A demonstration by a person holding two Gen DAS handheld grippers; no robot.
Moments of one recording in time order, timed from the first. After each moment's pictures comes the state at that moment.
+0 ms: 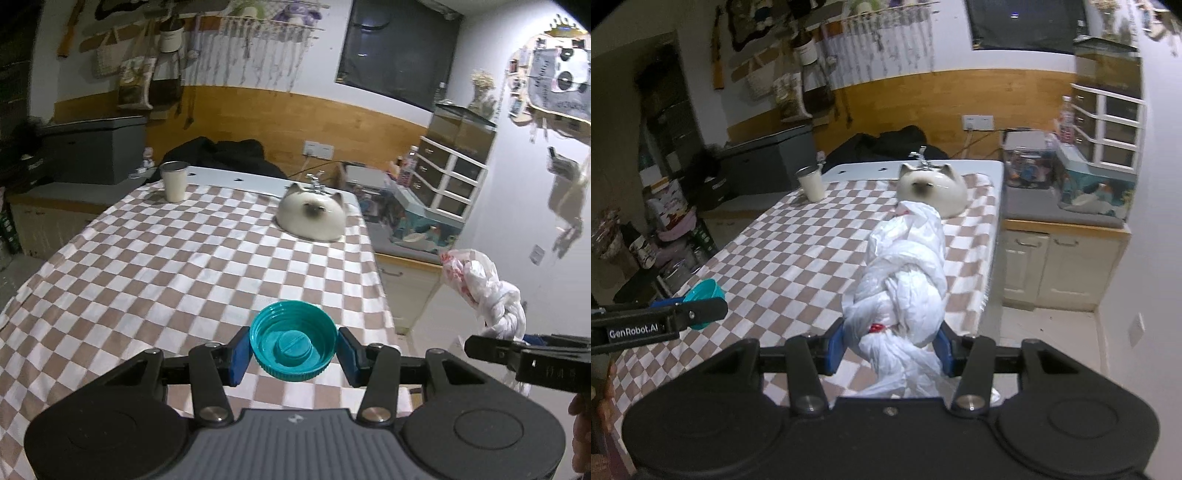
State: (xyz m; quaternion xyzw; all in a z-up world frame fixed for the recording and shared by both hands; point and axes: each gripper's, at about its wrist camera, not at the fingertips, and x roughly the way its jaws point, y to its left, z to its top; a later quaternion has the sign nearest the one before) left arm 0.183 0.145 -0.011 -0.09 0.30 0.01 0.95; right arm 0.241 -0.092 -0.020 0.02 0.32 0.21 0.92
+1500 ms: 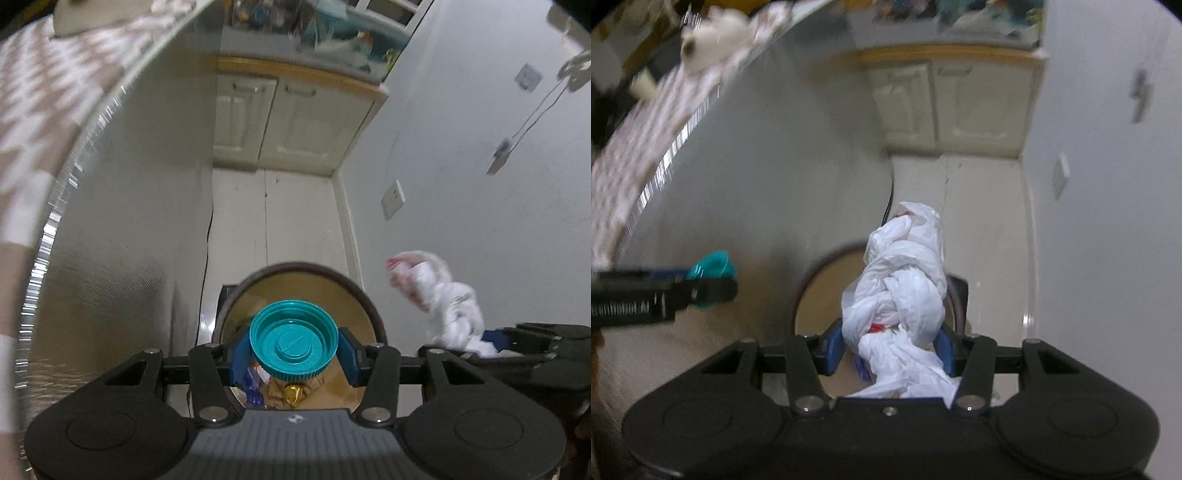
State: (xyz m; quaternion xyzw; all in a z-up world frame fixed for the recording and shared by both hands) left arm 0.389 -0.142 -0.242 -0.09 0.54 -0.09 0.83; right arm 0.387 -0.355 -0.244 0.01 0.55 0.14 0.82
